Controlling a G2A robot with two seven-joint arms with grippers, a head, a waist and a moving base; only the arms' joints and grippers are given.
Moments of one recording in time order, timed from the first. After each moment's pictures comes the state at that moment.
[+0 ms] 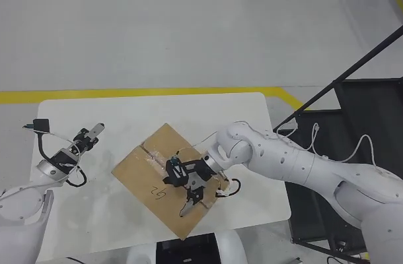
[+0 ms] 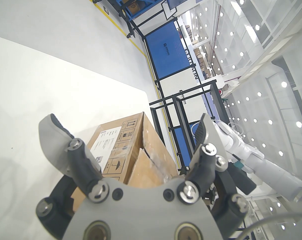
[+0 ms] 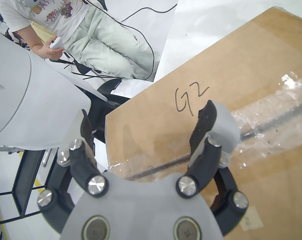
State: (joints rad) left arm 1.51 -0.98 -1.61 -1.70 -0.02 -0.34 -0.56; right arm -0.47 -1.05 0.17 -1.44 -0.28 -1.01 0.57
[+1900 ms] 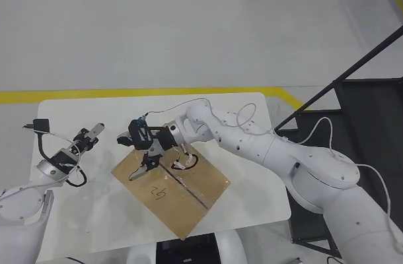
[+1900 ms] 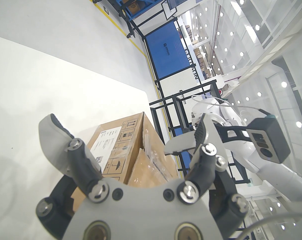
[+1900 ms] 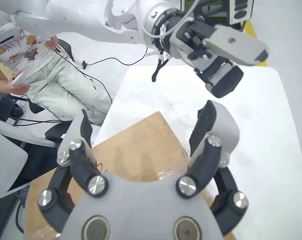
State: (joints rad) left arm 1.51 -0.98 -1.61 -1.70 -0.02 -0.34 -0.56; right arm -0.34 -1.39 0.17 -1.06 -0.76 -1.01 -0.15
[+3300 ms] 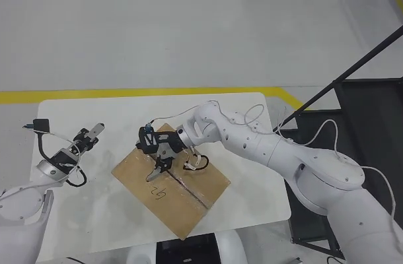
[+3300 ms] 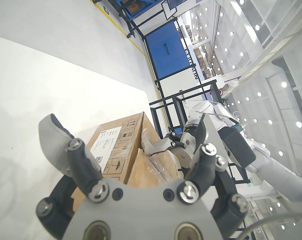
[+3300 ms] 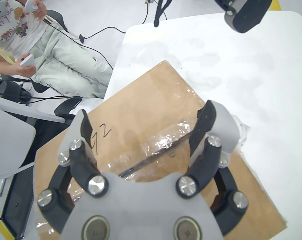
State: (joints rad) left arm 1.51 -0.98 -1.61 -1.70 -0.02 -0.34 -0.56; right arm -0.35 -1.38 0.17 -1.00 -0.60 -1.01 0.19
